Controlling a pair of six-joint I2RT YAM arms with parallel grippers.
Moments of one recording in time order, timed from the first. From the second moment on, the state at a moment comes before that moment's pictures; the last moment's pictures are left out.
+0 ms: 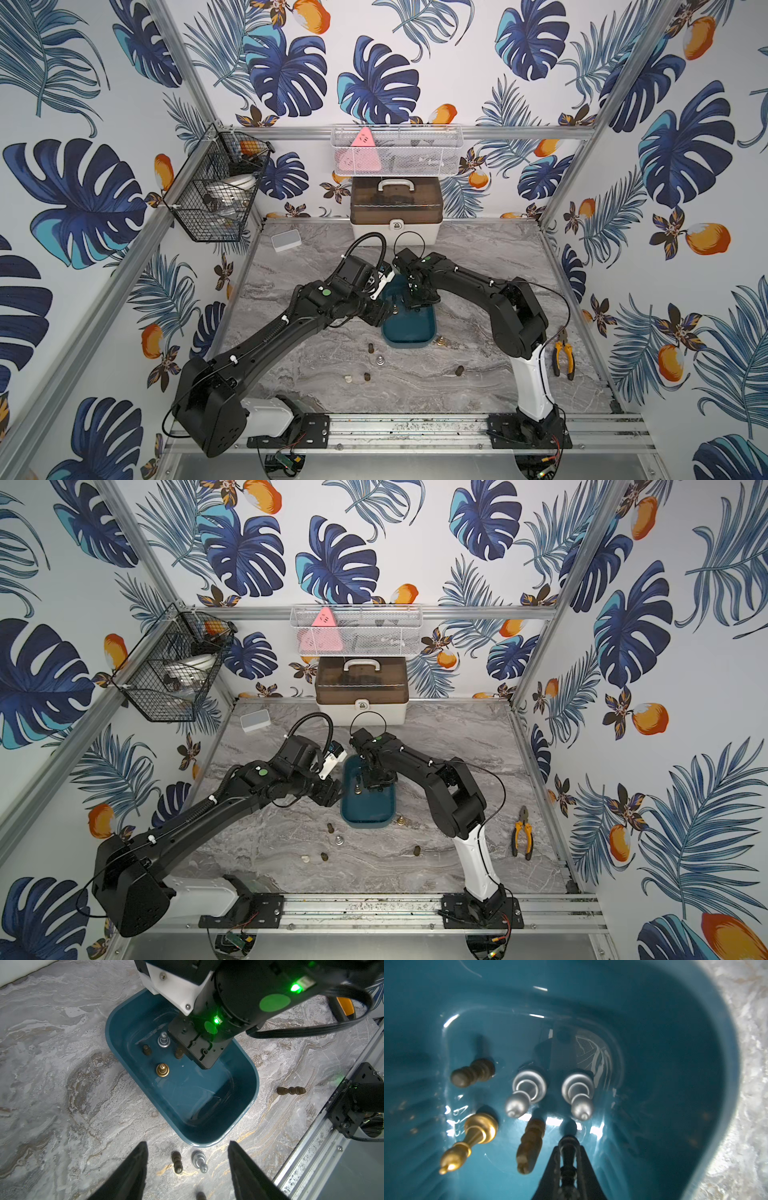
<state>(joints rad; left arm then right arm) -0.56 1.33 1.10 -0.70 0.19 -0.06 0.70 2.13 1.69 -0.97 0.14 0.48</state>
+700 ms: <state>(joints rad) -0.55 1.34 1.10 -0.70 0.19 -0.06 0.70 2.14 1.67 -0.96 0.15 0.48</state>
